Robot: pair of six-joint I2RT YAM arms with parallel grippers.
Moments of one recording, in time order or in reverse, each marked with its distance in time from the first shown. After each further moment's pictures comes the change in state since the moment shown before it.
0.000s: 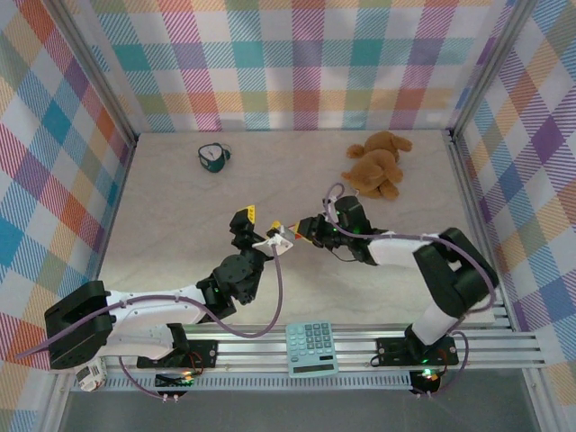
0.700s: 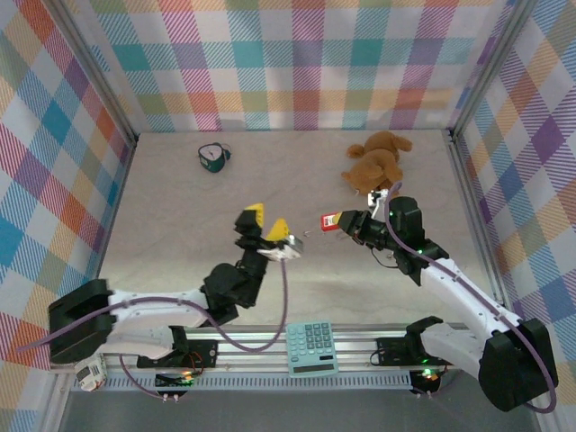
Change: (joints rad) left arm -0.061 -0.039 0.000 0.232 0.037 0.344; right arm -0.211 -0.626 -0.129 -0.404 -0.029 -0.091
